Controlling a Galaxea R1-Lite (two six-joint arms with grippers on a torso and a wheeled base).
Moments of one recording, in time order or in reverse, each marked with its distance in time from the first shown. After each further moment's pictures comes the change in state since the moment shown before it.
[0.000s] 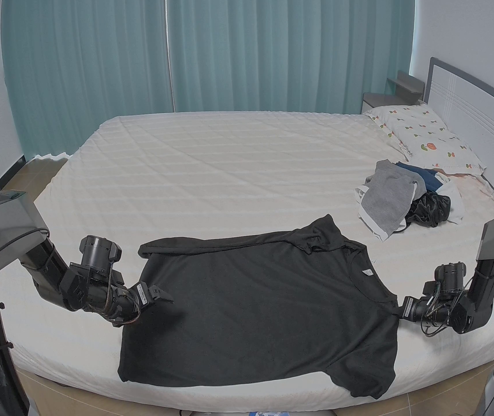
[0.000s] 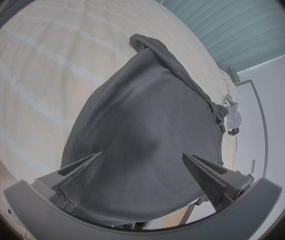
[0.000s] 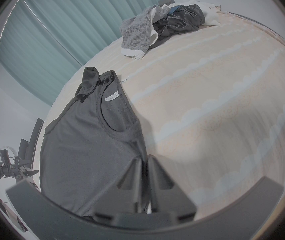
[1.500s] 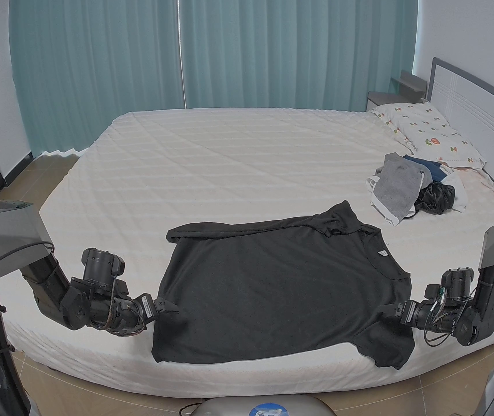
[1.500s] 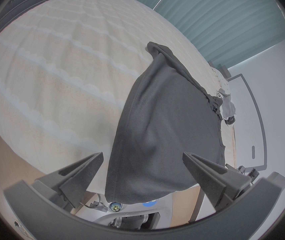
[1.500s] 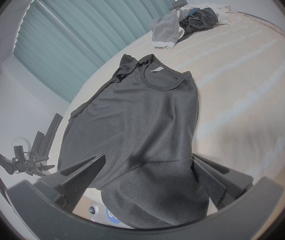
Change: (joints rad) left arm -0.046 -0.006 0.133 -0.177 0.014 0.022; right arm 0.011 -0.015 0.152 -0.227 0.127 0.003
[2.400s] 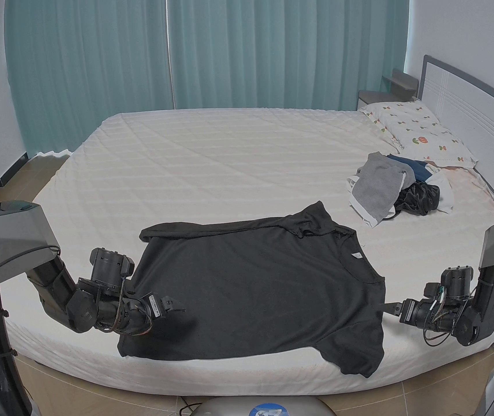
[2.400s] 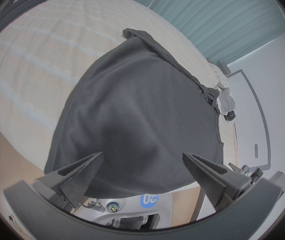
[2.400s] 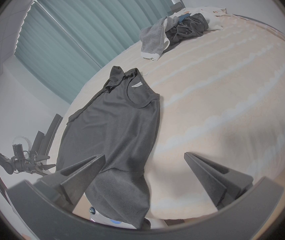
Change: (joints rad) left arm -0.050 -0.003 -0.007 -0.019 0.063 -0.041; right arm 0.021 -0.020 0.003 0.000 -0.010 0.002
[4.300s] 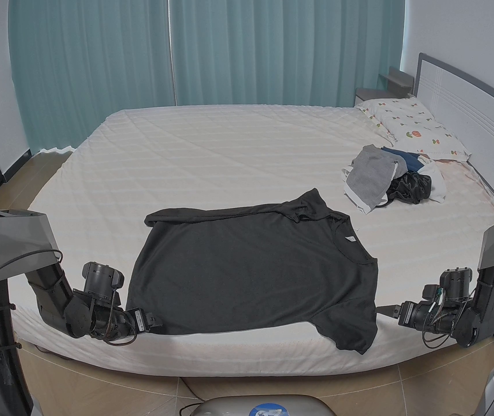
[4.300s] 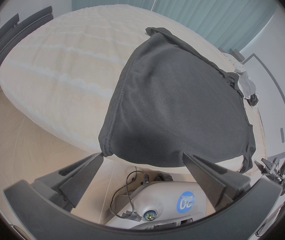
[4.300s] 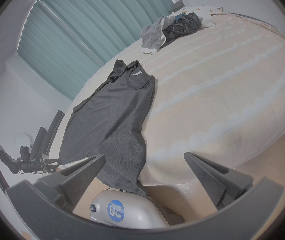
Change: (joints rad) left arm 0.079 0.076 0.053 -0.026 0.165 0.193; right arm 0.009 0.004 0.011 -0.004 0.008 -0.003
